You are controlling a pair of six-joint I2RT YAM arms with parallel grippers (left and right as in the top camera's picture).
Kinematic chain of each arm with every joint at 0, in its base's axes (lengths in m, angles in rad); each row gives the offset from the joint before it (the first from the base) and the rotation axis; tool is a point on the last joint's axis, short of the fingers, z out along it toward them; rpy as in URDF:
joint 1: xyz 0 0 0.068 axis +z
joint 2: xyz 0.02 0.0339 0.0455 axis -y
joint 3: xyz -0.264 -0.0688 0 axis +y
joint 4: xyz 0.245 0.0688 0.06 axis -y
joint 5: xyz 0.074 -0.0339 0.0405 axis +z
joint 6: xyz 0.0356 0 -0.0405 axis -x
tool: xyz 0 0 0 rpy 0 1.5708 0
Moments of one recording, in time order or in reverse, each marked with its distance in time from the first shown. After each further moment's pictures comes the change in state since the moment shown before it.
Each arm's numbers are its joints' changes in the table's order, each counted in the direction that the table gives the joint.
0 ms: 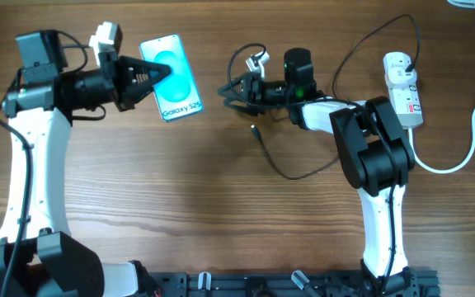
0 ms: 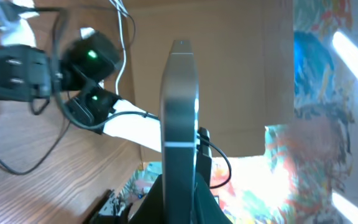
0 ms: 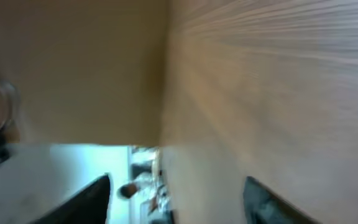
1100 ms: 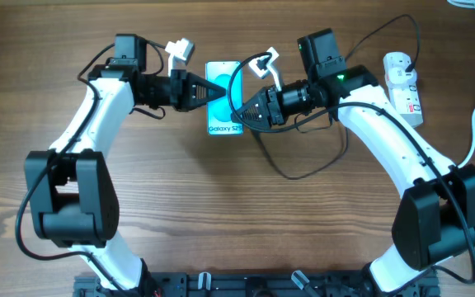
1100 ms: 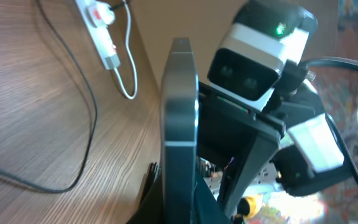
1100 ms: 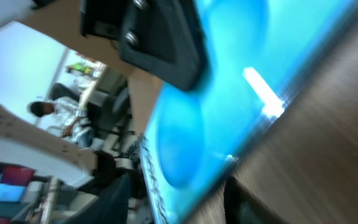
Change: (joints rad) left arm -0.238 -0.327 0.000 0.029 -0.014 -0.477; right arm 0.014 0.549 -0.079 -1.202 -0.039 1.044
